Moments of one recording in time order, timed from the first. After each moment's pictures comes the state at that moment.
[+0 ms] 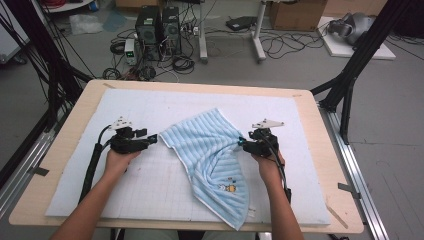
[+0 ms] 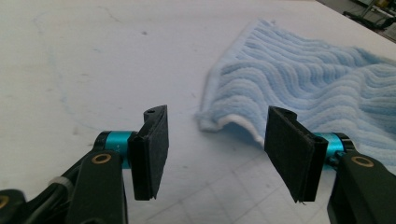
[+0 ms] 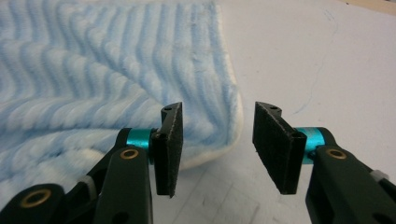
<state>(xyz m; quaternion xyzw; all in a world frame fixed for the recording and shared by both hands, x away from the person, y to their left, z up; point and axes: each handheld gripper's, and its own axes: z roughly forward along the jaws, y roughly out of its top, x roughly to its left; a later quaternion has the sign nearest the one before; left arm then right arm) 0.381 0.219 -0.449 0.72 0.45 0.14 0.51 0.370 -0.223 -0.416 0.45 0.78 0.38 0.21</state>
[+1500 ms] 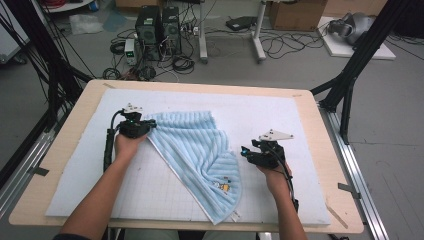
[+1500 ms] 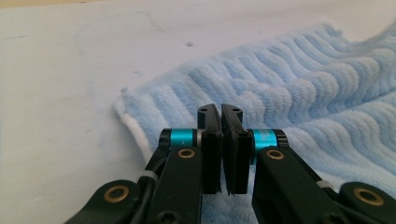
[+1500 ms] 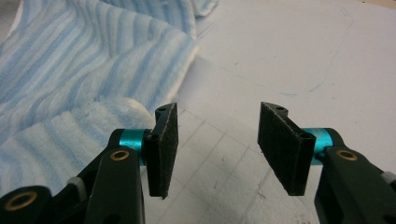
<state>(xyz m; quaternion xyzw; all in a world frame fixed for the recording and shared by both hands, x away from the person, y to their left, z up) 0.433 0.215 -0.438 0.72 0.50 0.21 0.43 0.342 -0.238 -0.425 0.42 0.78 0.42 0.19</state>
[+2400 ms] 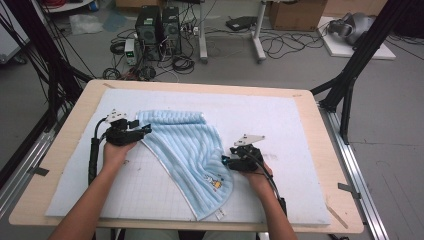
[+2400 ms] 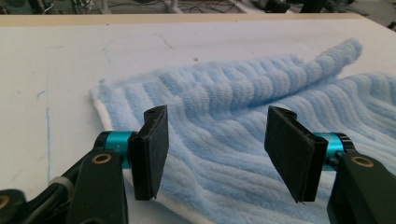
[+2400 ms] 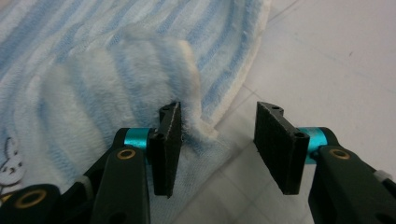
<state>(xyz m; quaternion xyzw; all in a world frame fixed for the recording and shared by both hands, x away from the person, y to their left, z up) 0.396 0.237 -0.438 0.70 0.47 0.21 0.50 0.349 -0.183 -0.450 0.35 0.84 0.39 0.15</state>
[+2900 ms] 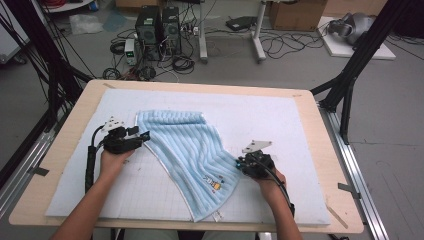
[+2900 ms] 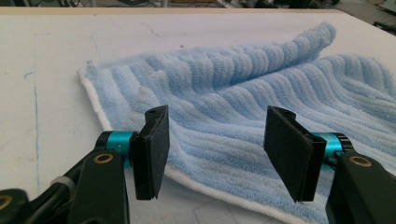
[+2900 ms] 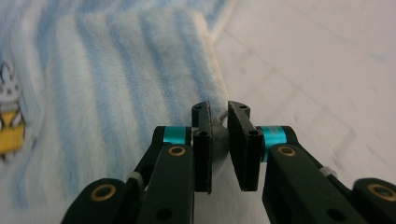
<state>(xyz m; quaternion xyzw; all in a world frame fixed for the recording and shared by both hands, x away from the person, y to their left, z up) 0.378 0.243 -0.447 0.70 0.46 0.20 0.51 0.321 -0.211 -0.437 0.36 0.86 0.32 0.17</state>
